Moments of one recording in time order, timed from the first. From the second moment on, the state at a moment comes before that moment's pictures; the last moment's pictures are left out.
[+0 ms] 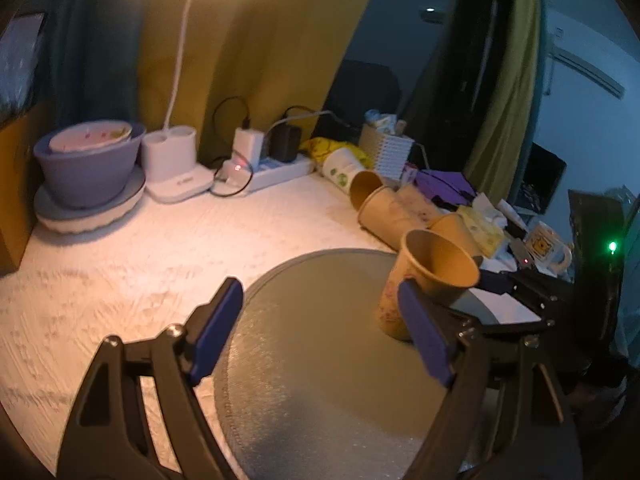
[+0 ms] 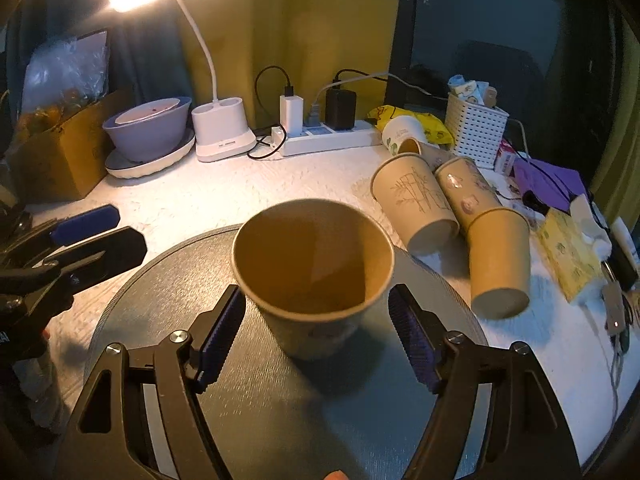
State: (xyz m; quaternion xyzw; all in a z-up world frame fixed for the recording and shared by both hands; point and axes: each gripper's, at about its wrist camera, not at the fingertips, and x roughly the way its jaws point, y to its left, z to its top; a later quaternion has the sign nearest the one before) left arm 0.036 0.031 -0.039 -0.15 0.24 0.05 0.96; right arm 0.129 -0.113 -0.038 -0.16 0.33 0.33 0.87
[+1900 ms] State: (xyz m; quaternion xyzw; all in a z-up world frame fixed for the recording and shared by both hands) left arm -0.040 -0.022 0.031 -0.04 0.04 -0.02 1.00; right arm 0.043 -0.207 0.059 -0.09 0.21 0.27 0.94
